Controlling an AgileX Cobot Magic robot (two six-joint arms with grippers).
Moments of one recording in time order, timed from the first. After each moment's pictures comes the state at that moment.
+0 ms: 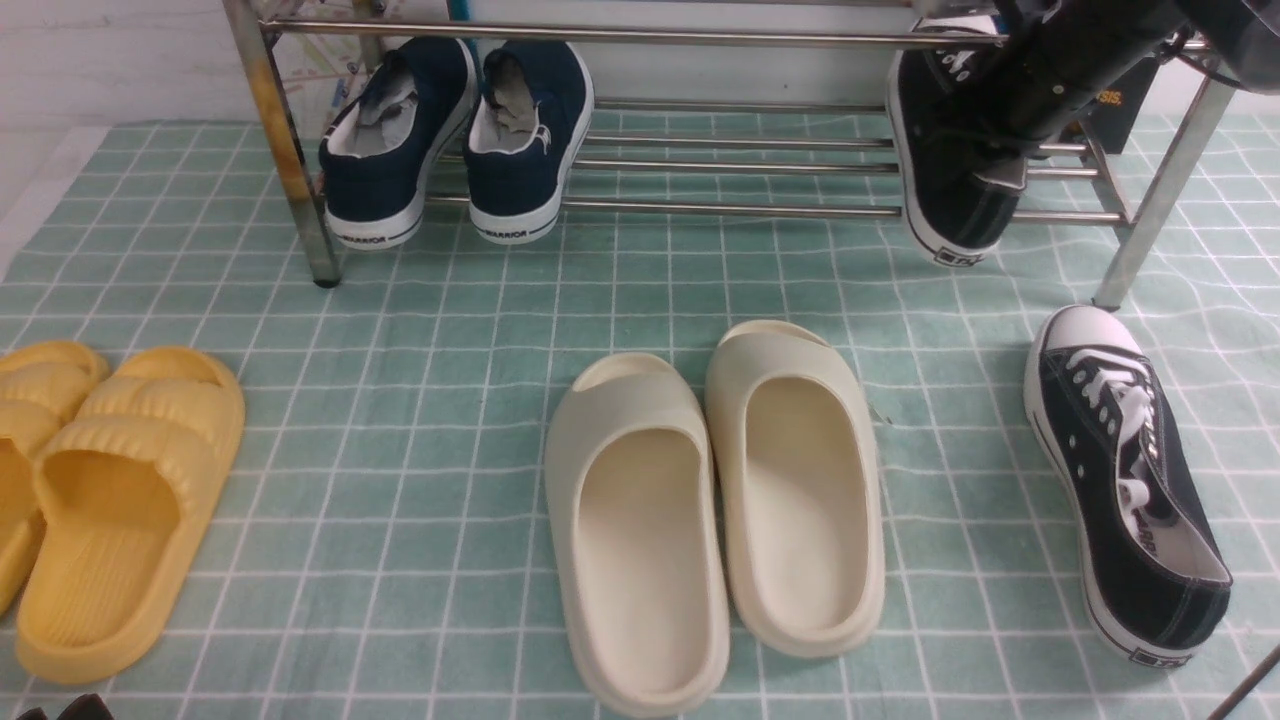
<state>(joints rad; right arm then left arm) 0.09 2.39 -2.48 0.37 1.23 -0.31 0.03 -0.01 0.03 -0.03 0.38 -0.24</state>
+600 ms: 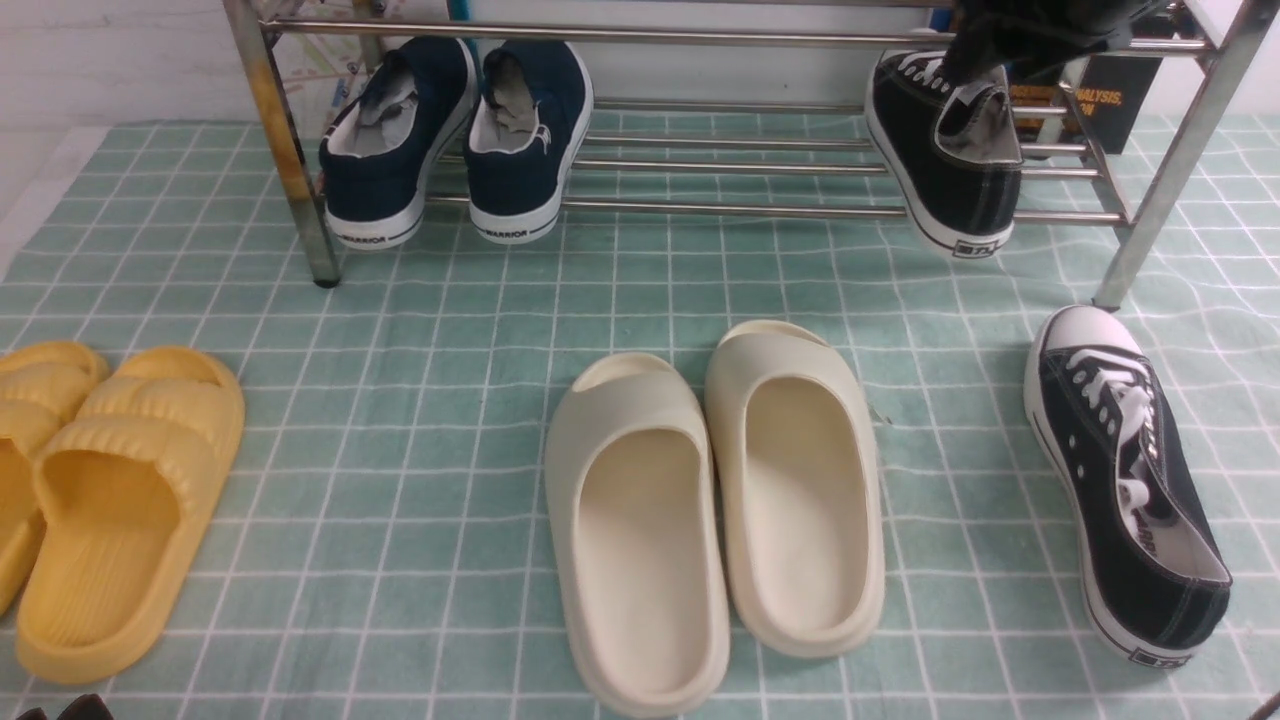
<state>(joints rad) 0.09 2.19 -2.46 0.28 1.25 -0.18 0.03 -0.01 0.03 -0.03 0.38 -0.24</state>
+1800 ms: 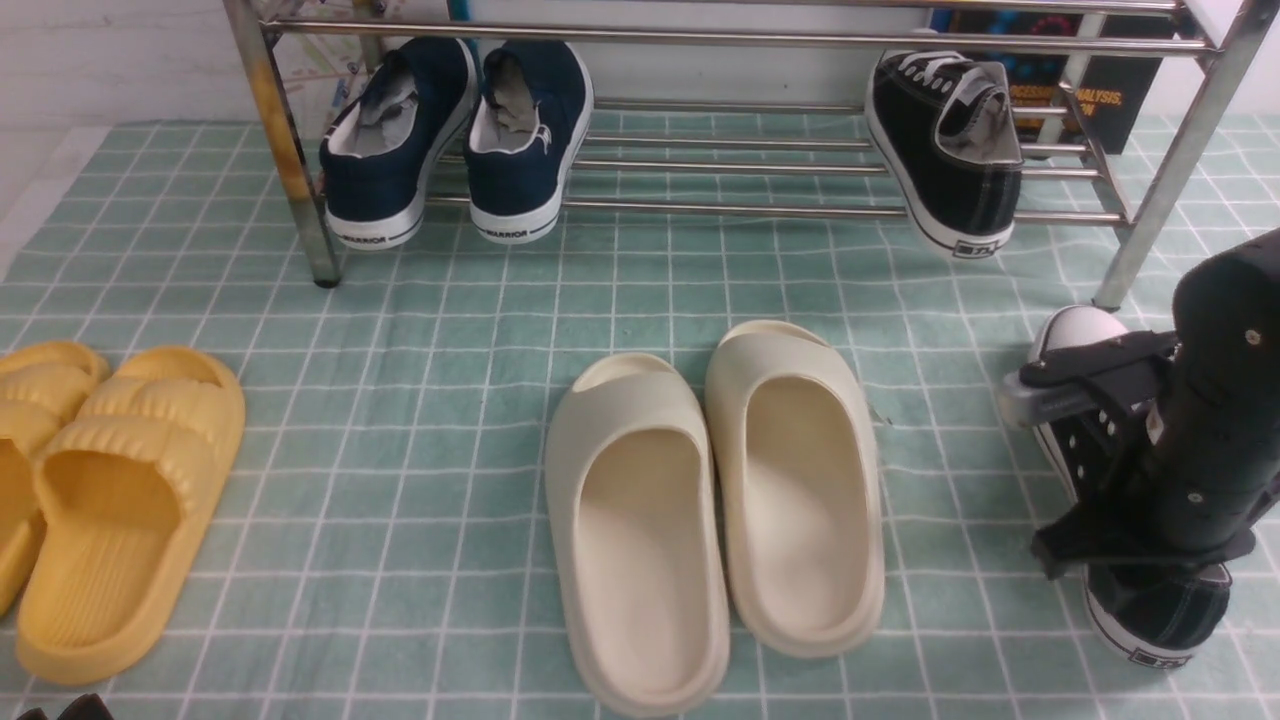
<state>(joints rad) 0.31 1.64 -0.98 -0.07 0.91 0.14 0.03 -0.01 0.03 -0.03 0.38 -0.24</state>
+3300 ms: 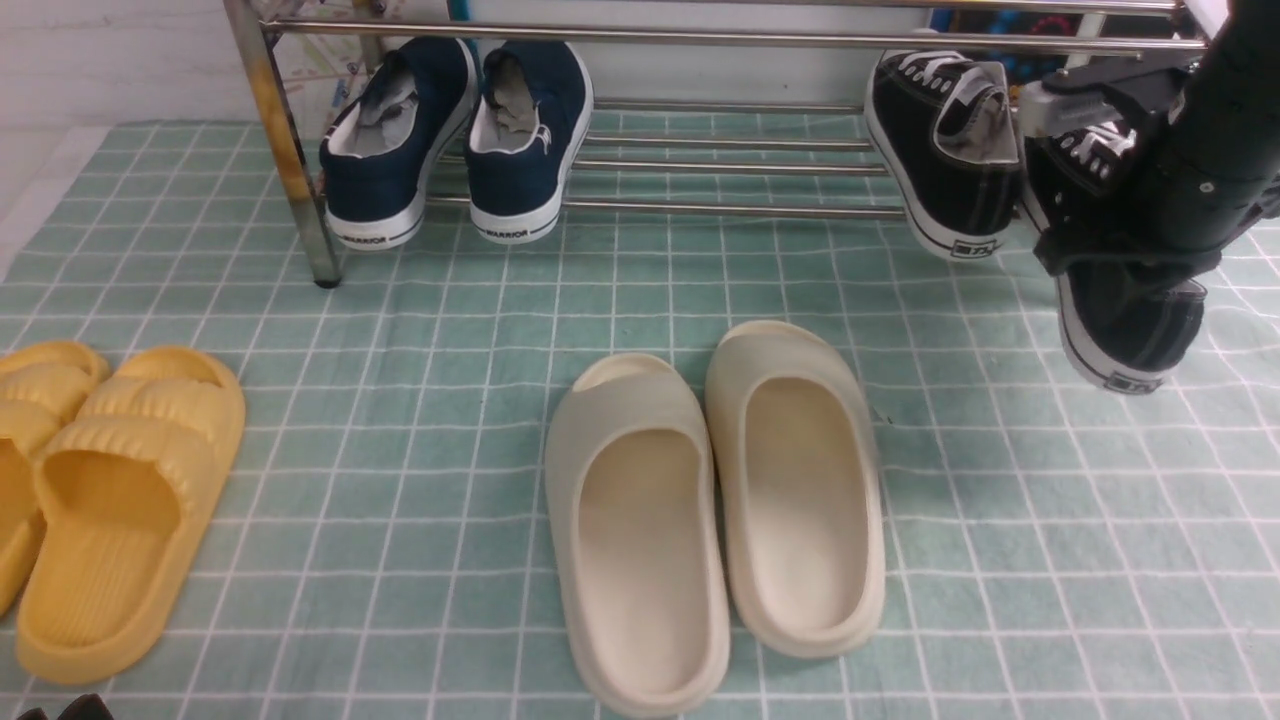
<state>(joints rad) 0.14 1.87 -1.69 0.02 1.17 -0.10 0.03 -0.01 0.03 -0.03 0.38 -0.24</state>
